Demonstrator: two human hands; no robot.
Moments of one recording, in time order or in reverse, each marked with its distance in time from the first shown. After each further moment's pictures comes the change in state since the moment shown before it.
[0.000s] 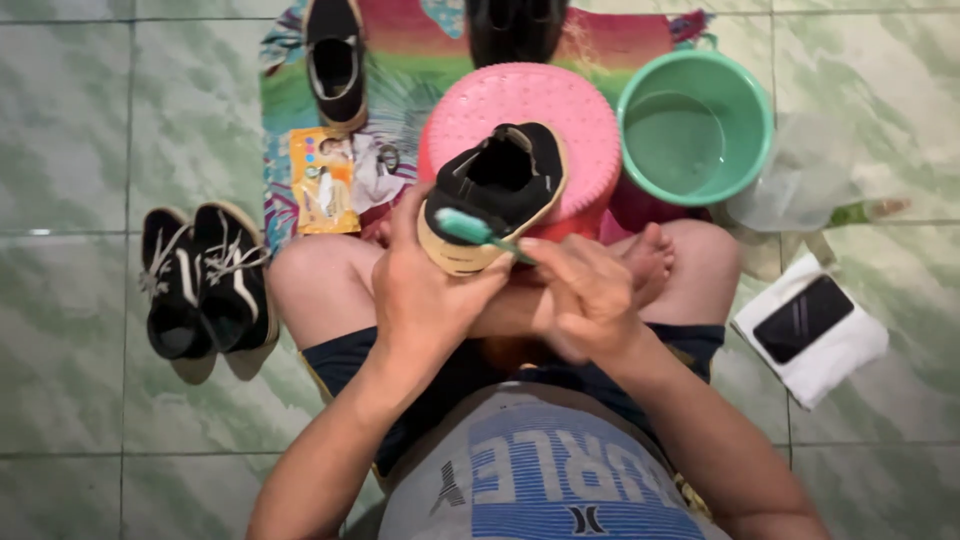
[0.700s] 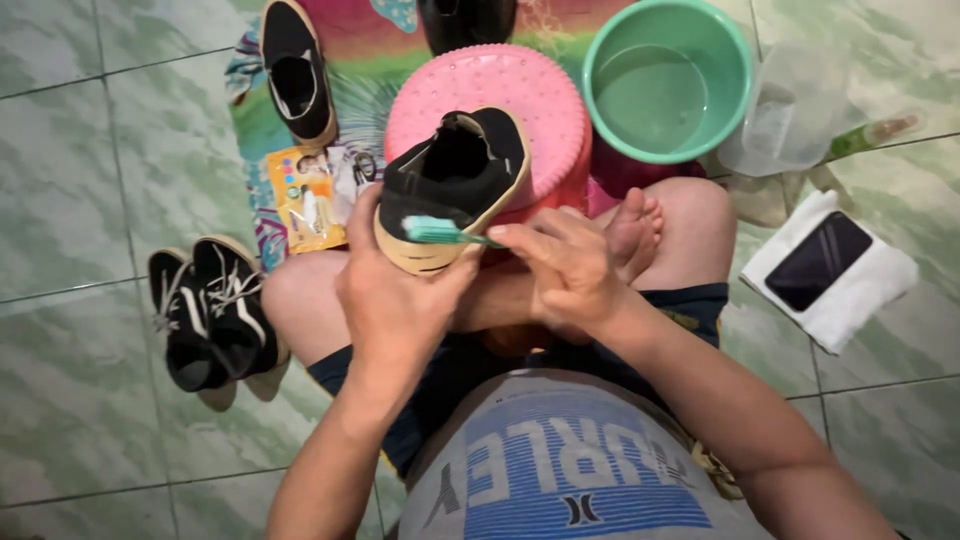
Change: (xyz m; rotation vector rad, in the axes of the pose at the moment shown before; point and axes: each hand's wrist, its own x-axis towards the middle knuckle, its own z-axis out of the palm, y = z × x) left_hand -0.011 0.017 -0.002 0.124 0.046 0.188; right_hand -0.018 0.024 -0.020 -0.038 -0.205 0.031
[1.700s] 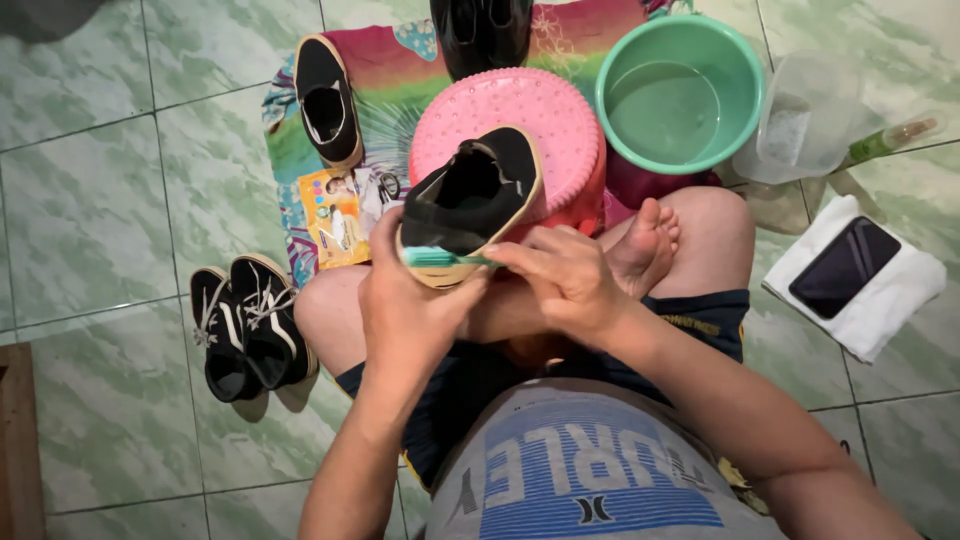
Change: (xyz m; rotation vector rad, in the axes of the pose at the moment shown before) left_hand 0.003 0.002 -0.012 -0.053 -0.118 -0.135; right_hand 0.014 -0.019 0.022 0.121 0.216 -0.037
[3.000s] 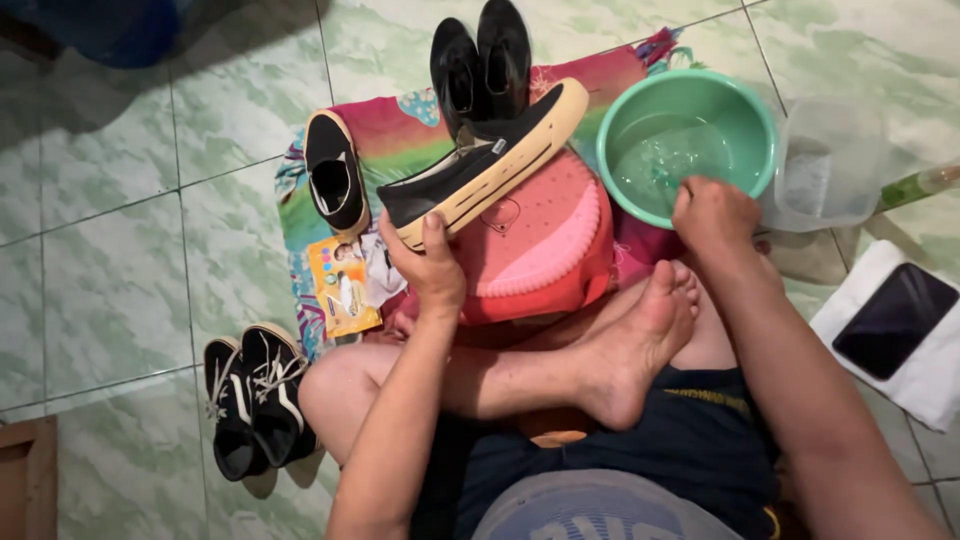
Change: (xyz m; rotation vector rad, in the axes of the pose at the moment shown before) left_hand 0.171 -0.123 0.154 -0.537 0.460 0.407; right_hand -0.067 0.266 -0.169 -1.195 -0.266 0.878
